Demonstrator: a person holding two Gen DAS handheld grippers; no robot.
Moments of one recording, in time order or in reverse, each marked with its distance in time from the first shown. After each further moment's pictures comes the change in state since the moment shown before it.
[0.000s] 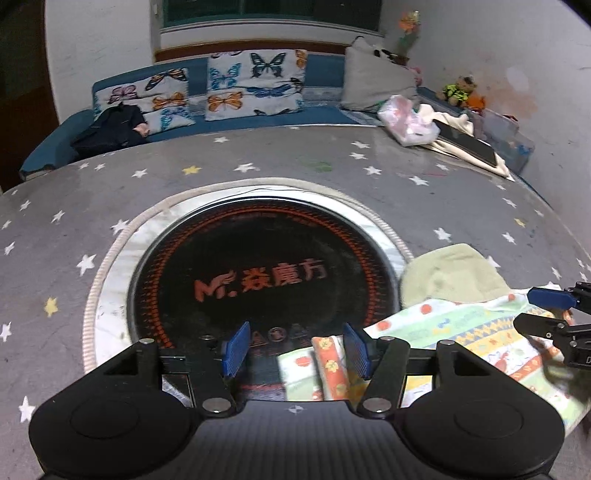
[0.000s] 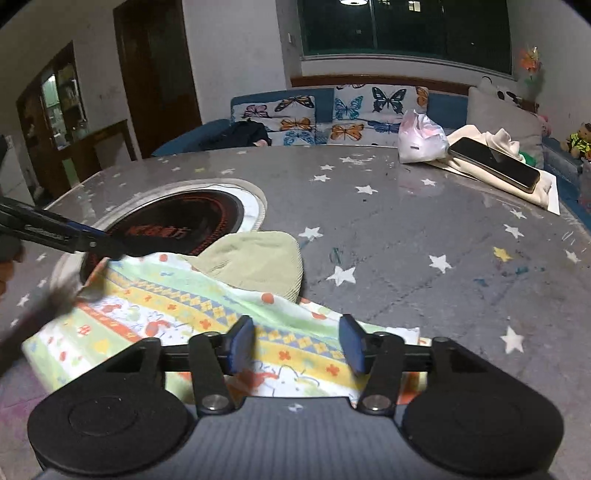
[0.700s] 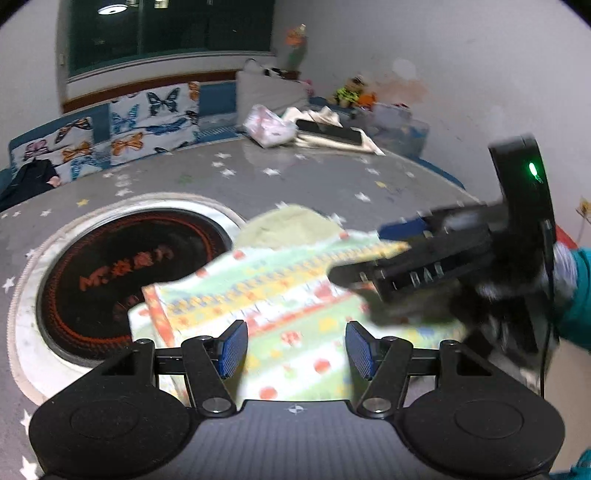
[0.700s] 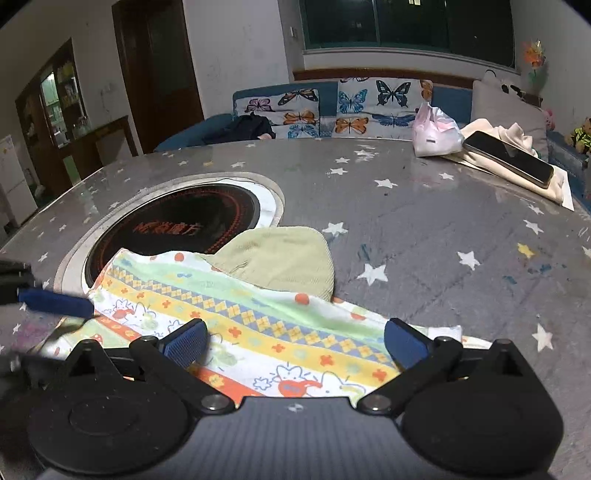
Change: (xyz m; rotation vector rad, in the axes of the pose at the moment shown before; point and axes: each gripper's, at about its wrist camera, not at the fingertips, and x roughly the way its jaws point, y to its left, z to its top) left arm -0.047 -0.084 -0.070 0.234 -0.078 -0.250; right arm 0.011 0.017 0.003 0.021 0.021 0.018
